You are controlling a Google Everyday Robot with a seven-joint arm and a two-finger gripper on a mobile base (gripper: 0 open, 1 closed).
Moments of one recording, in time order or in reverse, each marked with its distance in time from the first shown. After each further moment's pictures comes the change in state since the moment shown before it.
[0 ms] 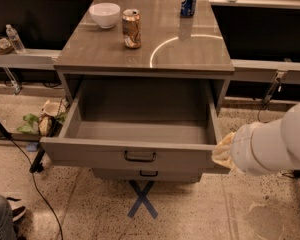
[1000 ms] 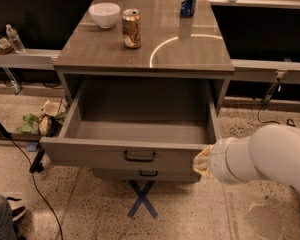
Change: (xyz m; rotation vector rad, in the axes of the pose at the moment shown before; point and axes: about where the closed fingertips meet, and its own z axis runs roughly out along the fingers) arm -0.015 0.024 0.063 -0.027 -0.067 -0.031
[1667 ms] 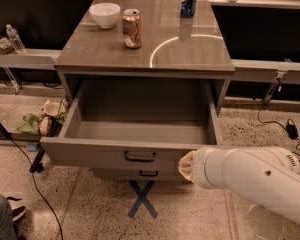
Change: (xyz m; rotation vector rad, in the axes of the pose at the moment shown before) arm -0.013 0.006 0.056 0.087 -0.038 -0.076
